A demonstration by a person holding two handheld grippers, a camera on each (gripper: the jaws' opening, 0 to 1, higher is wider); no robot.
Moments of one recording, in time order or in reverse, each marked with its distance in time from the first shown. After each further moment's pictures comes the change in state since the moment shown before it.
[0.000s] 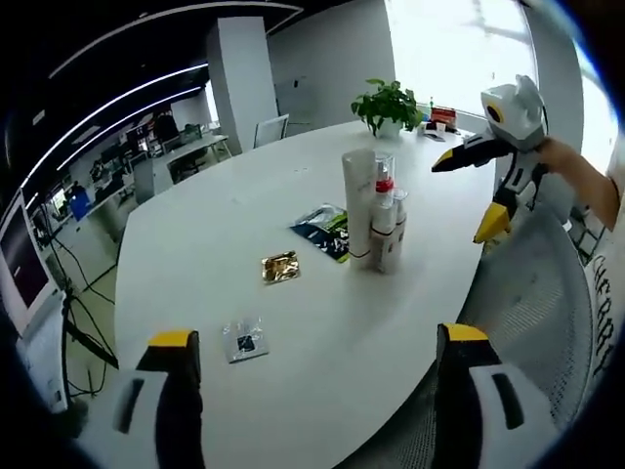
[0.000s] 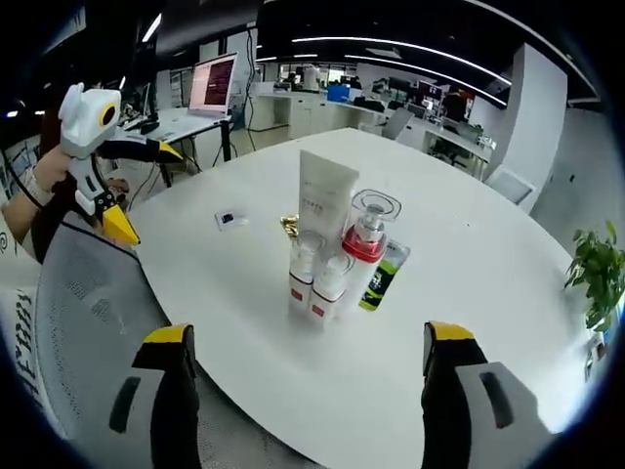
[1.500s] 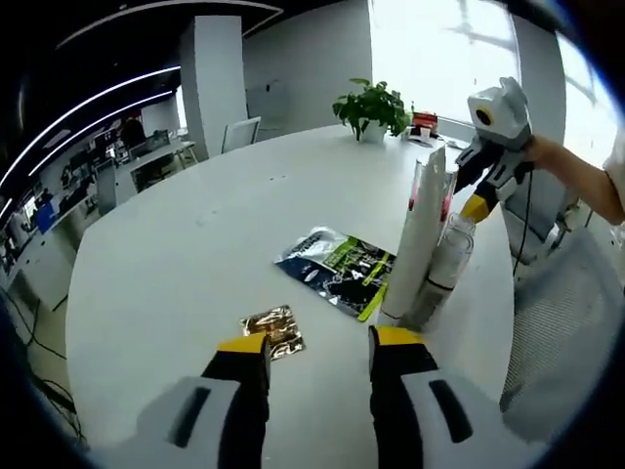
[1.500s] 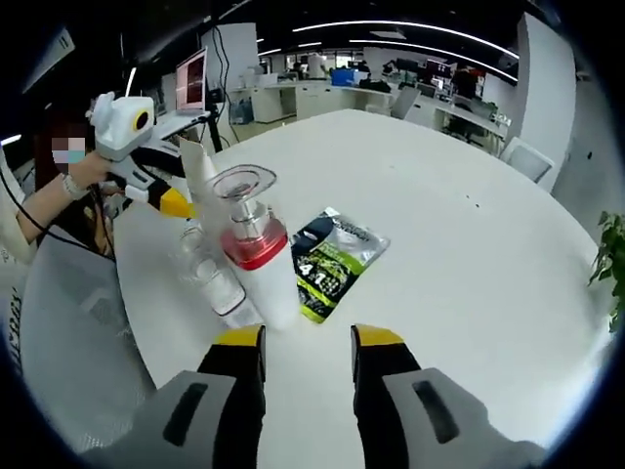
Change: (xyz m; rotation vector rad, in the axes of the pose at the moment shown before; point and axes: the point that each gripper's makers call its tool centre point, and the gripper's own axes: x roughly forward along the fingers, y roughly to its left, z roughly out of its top) left arm 0.140 0.017 0.051 0.028 -0.054 -0.183; right arm 0.060 -0.086 -0.009 0.050 0.047 0.120
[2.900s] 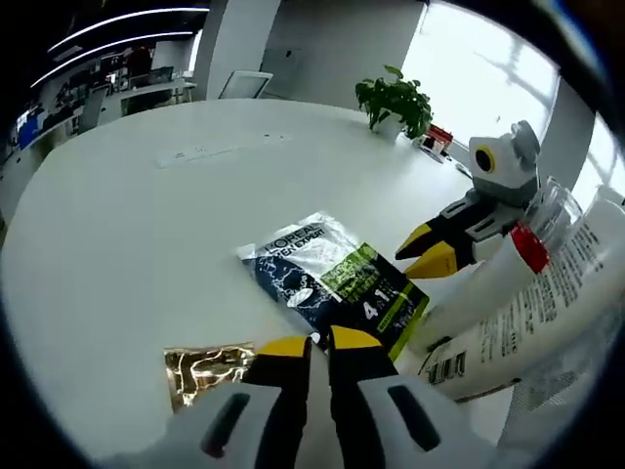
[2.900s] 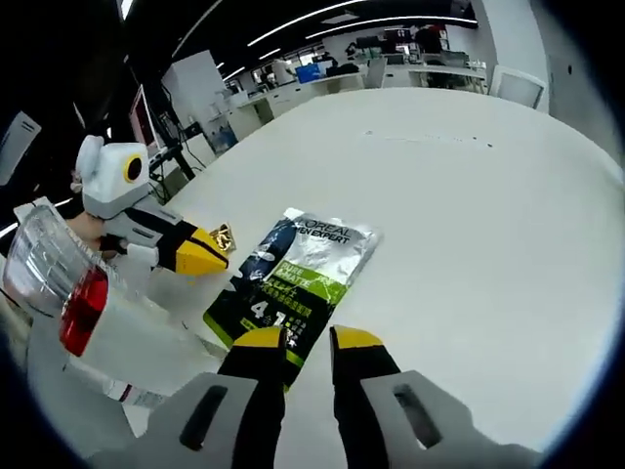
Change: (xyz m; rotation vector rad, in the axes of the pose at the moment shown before) left arm 0.106 0.003 -0.010 -0.286 0.105 -0.156; right arm 0.092 -0.031 0.000 0.327 -0.050 0.115
